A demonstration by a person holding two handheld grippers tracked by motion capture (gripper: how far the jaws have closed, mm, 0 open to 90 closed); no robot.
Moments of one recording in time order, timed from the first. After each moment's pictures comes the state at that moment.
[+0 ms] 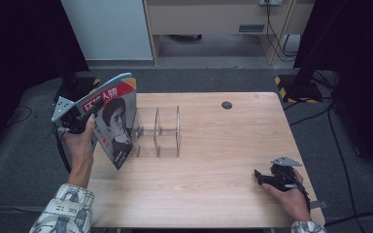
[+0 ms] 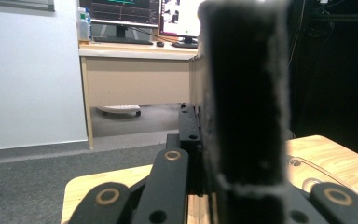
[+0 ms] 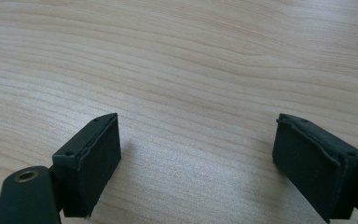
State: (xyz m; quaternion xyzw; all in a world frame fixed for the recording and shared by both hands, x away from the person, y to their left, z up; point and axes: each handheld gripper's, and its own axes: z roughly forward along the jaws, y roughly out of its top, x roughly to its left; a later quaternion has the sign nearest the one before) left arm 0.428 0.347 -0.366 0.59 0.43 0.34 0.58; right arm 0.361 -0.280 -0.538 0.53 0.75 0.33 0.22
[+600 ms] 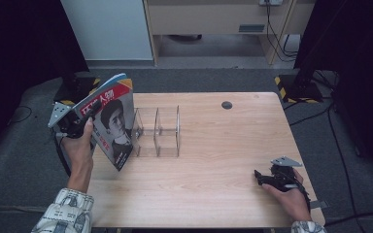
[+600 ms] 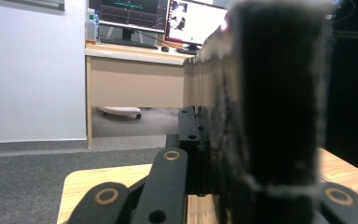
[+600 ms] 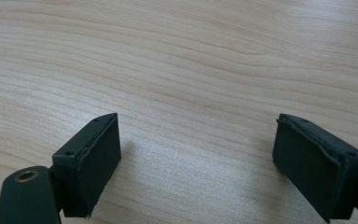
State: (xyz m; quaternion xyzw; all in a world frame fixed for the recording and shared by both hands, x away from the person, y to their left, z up) left arm 0.418 0.353 -0.375 0.57 0.45 0.34 0.60; right arm 0.360 -0.280 -0.538 0.53 0.75 0.33 0.22
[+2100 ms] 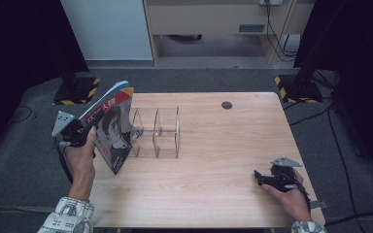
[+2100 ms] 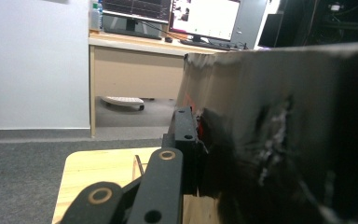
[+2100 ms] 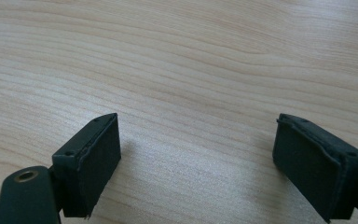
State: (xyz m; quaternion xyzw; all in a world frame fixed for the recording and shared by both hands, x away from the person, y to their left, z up) left arm 0.400 0.344 -0.389 0.57 0.47 0.34 0.59; right arm 0.359 -0.279 -0.538 0.53 0.75 0.33 0.22
